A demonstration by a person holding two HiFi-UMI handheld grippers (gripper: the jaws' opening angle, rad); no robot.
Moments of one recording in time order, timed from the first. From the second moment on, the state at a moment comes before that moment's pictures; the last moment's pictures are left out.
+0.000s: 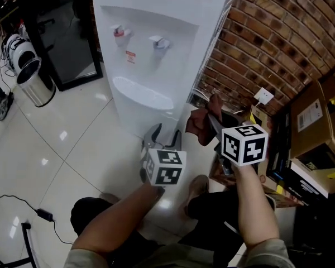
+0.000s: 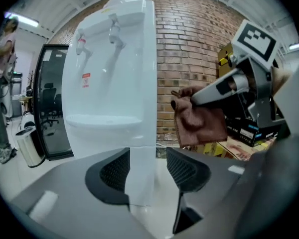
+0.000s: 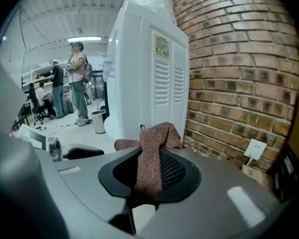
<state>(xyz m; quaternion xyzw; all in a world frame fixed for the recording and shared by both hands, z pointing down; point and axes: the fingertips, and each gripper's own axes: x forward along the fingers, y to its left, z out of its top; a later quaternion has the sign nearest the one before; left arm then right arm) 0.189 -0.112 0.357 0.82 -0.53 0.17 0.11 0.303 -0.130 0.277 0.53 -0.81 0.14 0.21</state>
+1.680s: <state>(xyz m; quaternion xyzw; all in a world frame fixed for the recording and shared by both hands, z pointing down) 0.129 -0.152 0.402 0.72 -0.65 0.21 0.16 0.308 -0.111 0.261 0.50 -0.83 0.11 0.20</state>
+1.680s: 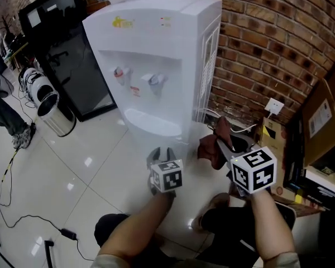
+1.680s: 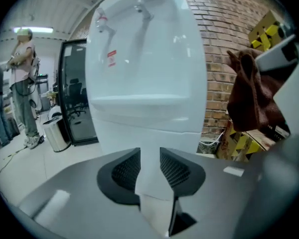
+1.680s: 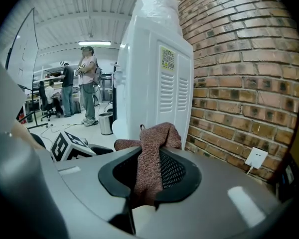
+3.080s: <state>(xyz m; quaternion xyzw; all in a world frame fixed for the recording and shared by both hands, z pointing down) 0.193 -0.173 0.411 0.73 -0.63 0.20 0.15 0.334 -0.113 0.271 0.51 -0.83 0.13 0.18</state>
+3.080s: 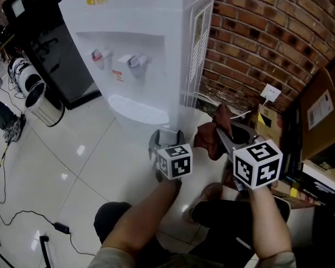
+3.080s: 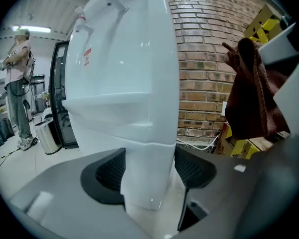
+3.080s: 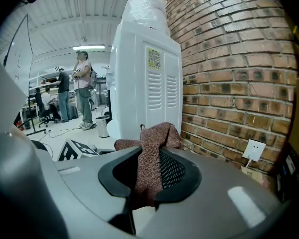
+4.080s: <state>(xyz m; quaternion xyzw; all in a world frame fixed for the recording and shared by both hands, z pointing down) 0.094 -0.064 0.409 0.74 -0.60 0.28 0.15 0.235 -0.094 0.229 0.44 -0.88 0.03 0.17</state>
